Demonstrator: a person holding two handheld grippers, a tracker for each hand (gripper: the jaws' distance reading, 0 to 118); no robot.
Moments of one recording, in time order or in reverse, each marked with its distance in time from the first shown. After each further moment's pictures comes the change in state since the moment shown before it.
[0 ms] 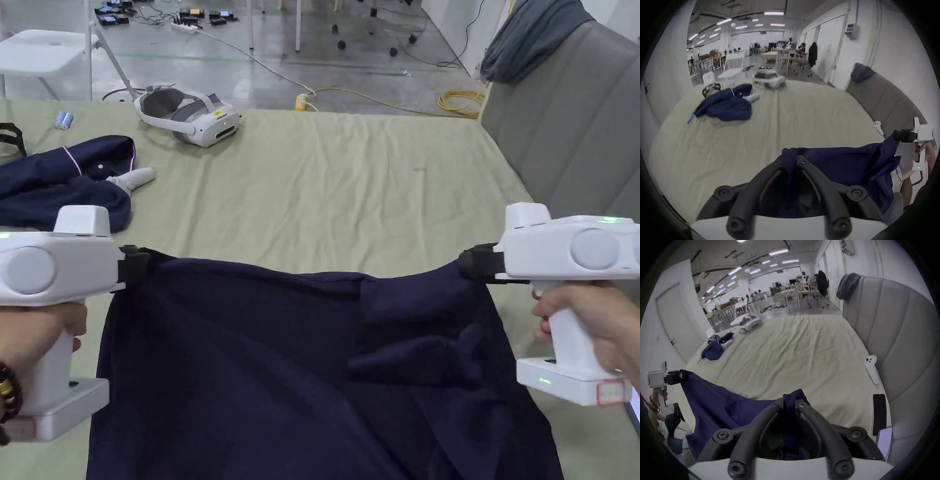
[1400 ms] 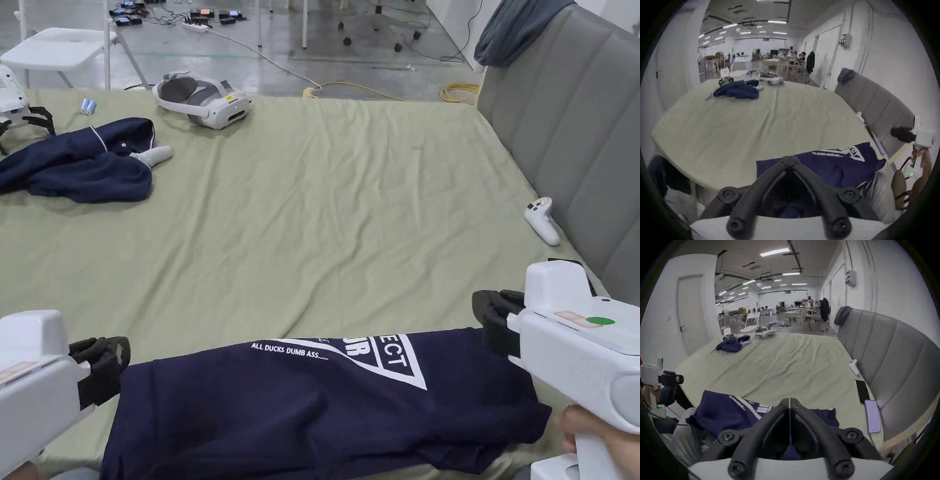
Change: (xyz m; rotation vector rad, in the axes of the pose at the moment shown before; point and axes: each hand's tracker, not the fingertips) left arm 0.028 -0.173 0.167 0.057 -0.041 0.091; right arm -0.088 -0.159 0.148 0.192 -0.057 0.141
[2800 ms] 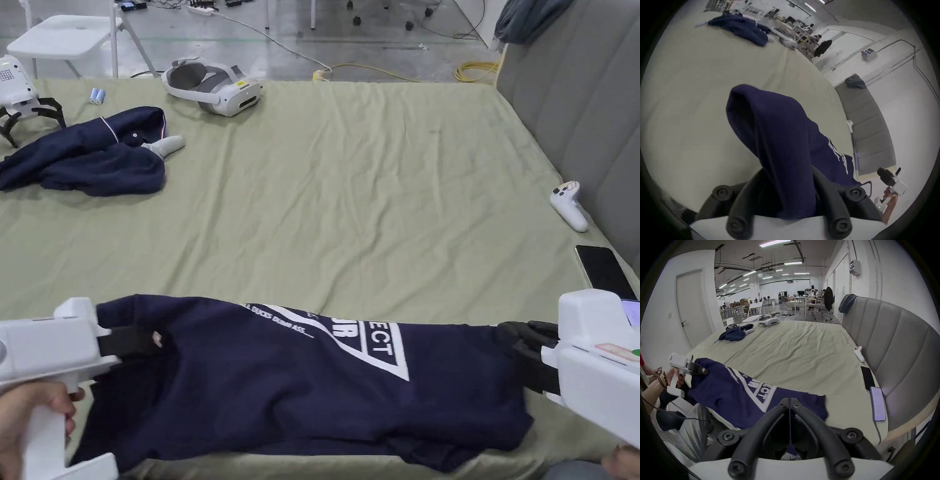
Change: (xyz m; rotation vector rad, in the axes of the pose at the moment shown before) left arm -0.127 0.029 -0.132 -0.305 -0.263 0.401; right arm -0.002 -0.023 -0.005 -0.108 0.053 0.009
